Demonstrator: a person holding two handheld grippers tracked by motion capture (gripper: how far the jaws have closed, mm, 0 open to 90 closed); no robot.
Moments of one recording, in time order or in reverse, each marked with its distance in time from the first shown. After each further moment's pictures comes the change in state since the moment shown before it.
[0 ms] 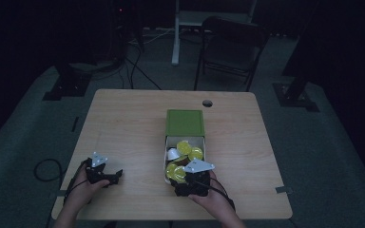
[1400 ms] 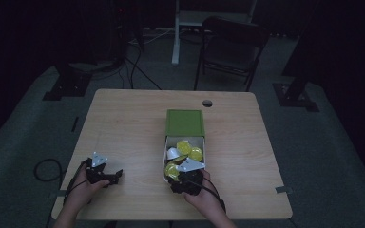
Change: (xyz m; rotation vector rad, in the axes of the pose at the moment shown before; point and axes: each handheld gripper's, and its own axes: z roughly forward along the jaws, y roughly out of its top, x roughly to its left) left arm 0.000 0.000 0.000 0.000 0.000 0.001; right arm 0.006 0.000 0.023 0.049 -0.017 -0.003
